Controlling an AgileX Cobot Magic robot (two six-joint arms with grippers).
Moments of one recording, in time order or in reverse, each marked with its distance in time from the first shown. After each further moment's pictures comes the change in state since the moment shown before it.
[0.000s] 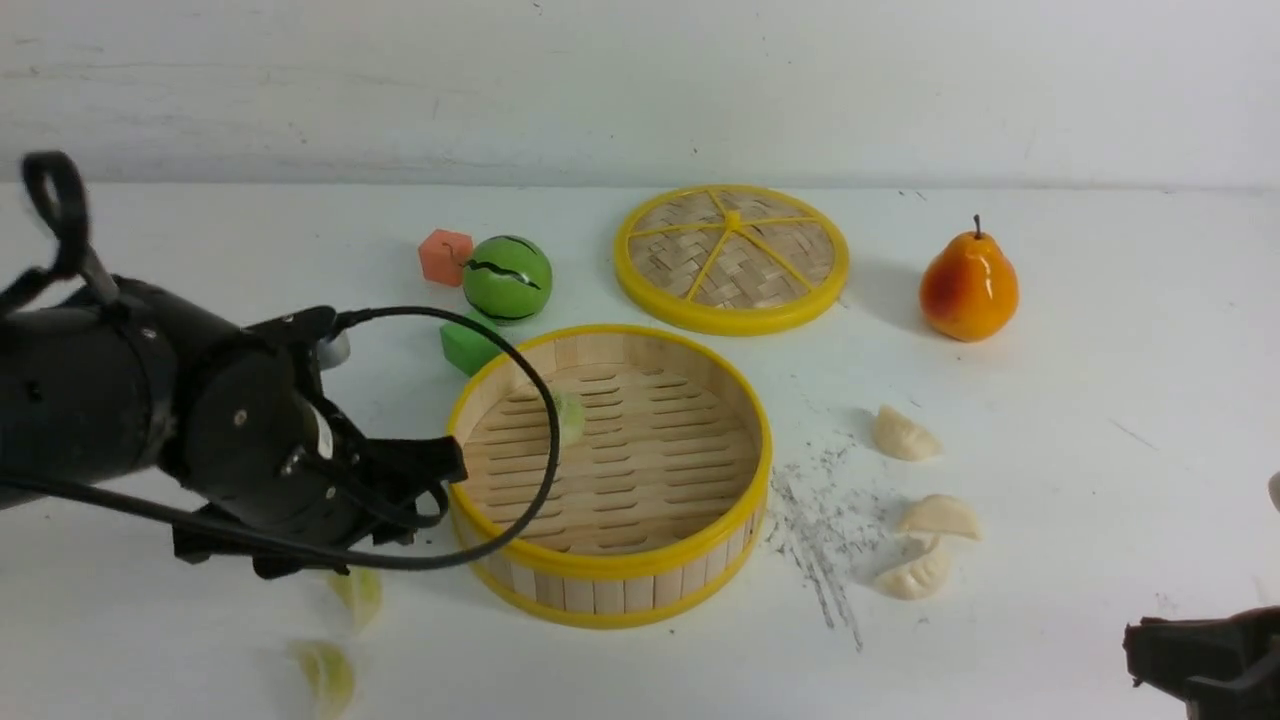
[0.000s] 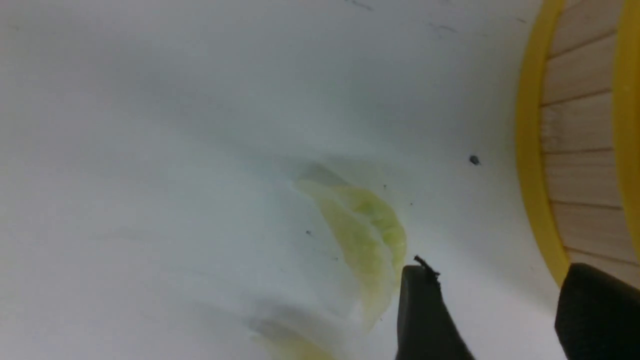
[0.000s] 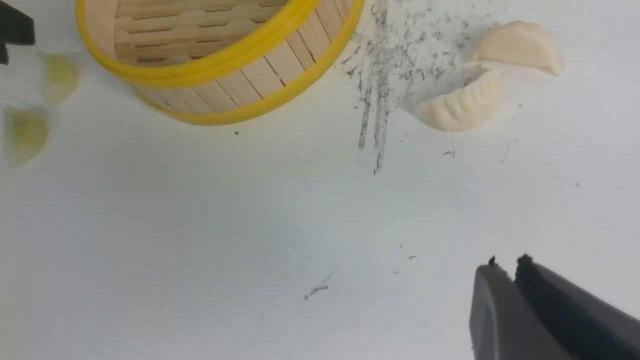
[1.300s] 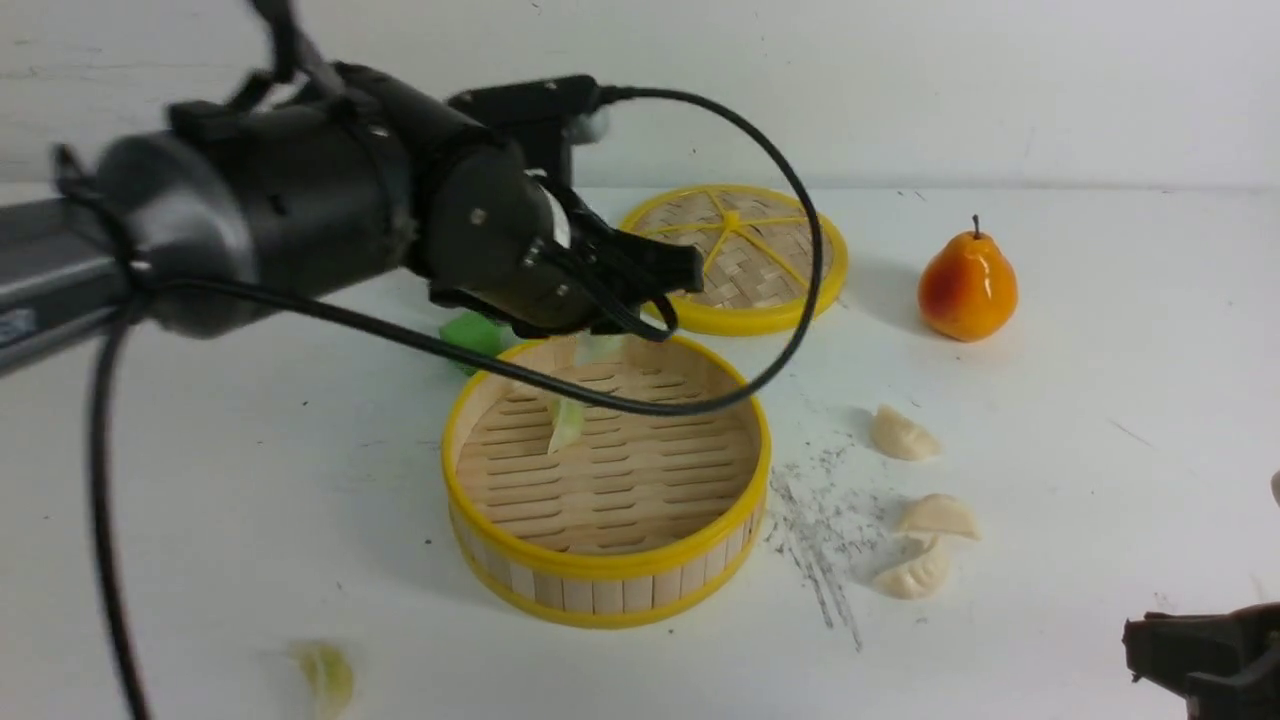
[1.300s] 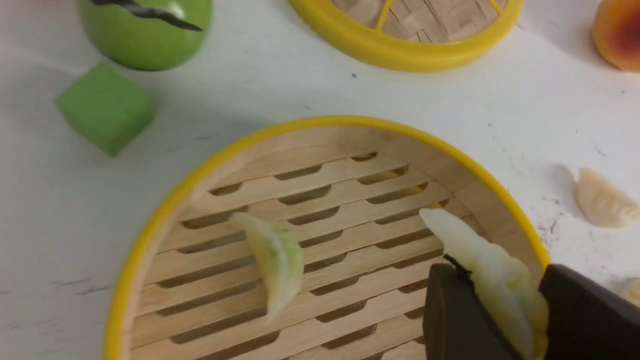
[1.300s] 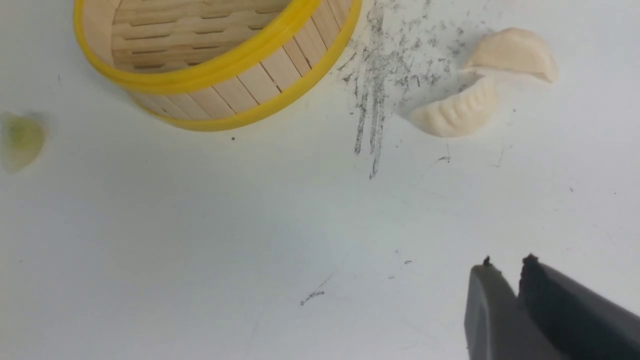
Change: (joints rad) right arm 0.000 0.000 0.001 0.002 -0.013 -0.003; left arm -0.187 0.215 -0.528 -0.045 -0.004 0.262
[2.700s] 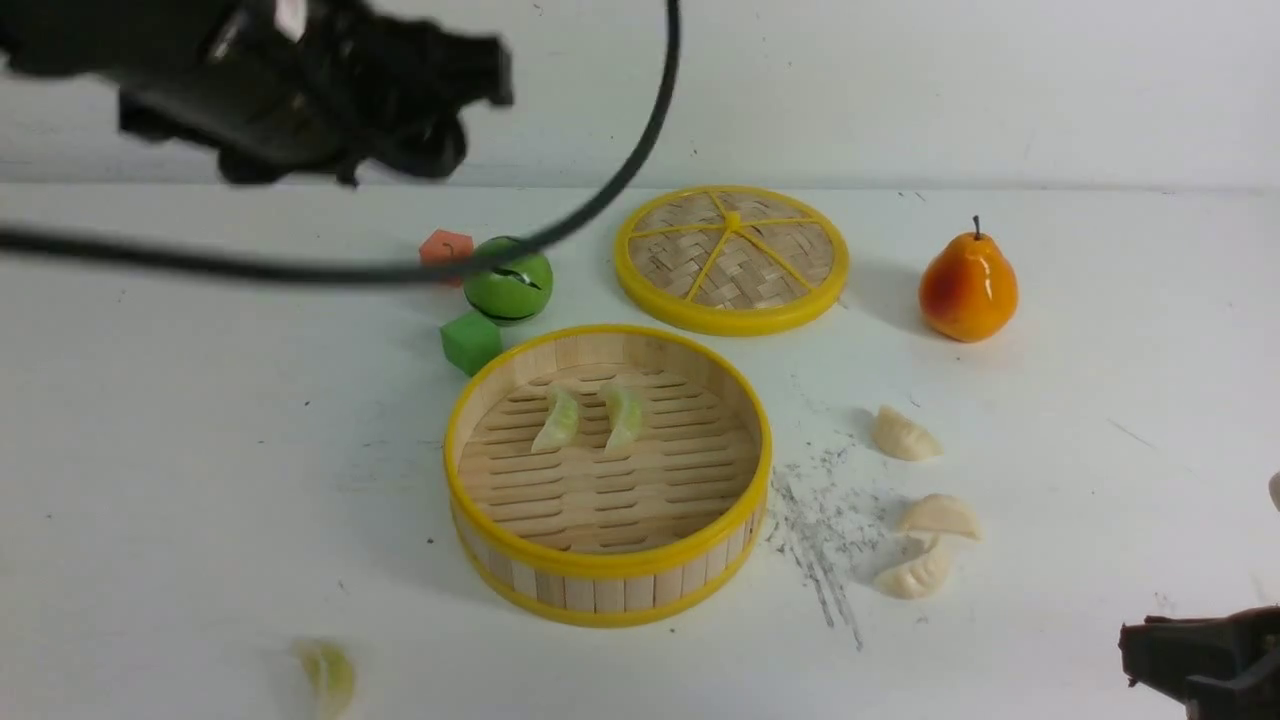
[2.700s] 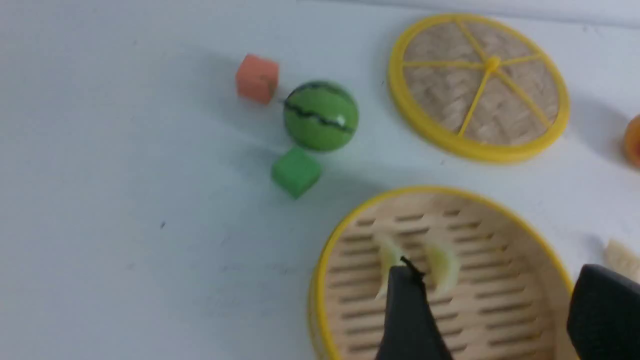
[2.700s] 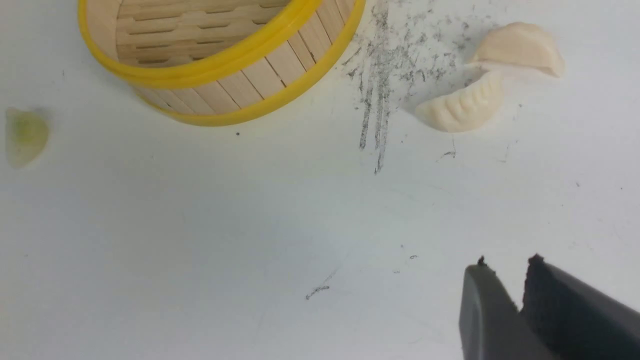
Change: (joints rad) right arm 0.000 0.000 0.000 0.002 0.008 0.000; left arm 0.013 -0.426 0.078 0.222 0.337 -0.124
